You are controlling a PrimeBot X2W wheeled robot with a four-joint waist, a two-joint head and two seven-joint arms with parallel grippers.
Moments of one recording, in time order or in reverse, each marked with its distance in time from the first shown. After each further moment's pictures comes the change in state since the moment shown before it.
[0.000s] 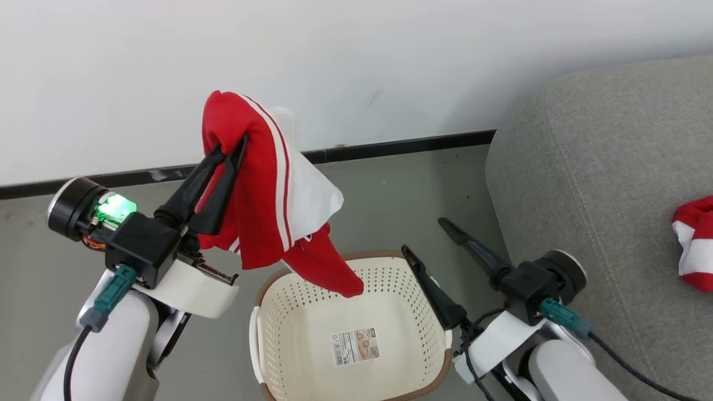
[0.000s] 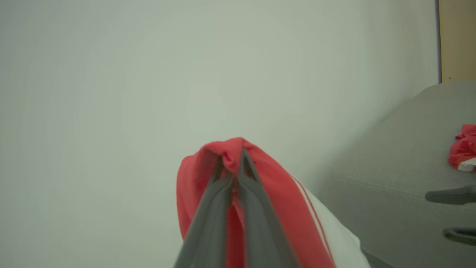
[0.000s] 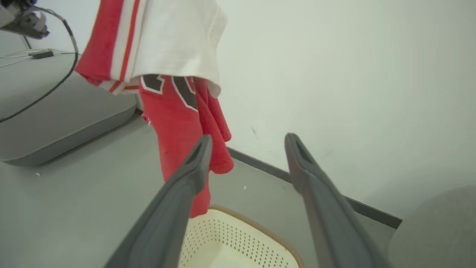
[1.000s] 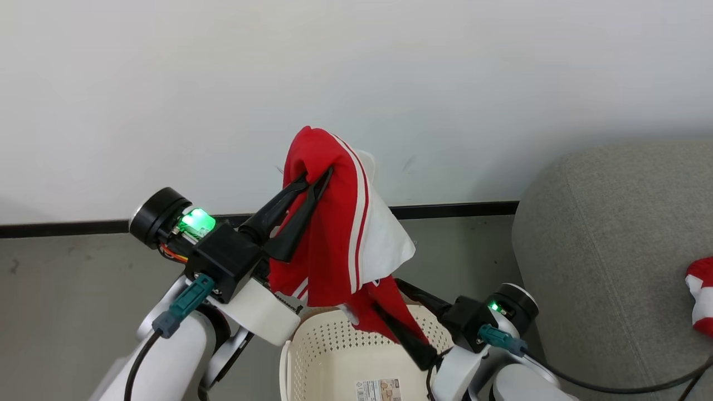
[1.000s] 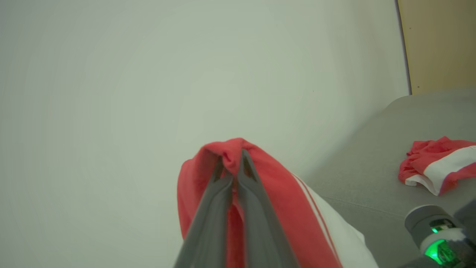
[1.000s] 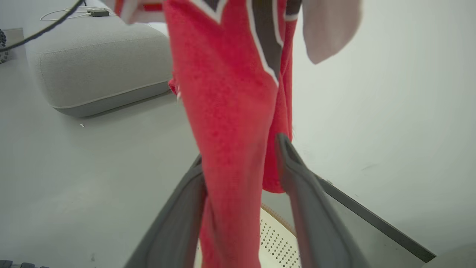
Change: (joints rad) left arm 0.003 -0.067 -0.136 -0.097 -0.026 -0.030 0.155; right arm -0.053 0.007 0.240 0.227 0.019 0.000 0.000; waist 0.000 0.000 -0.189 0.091
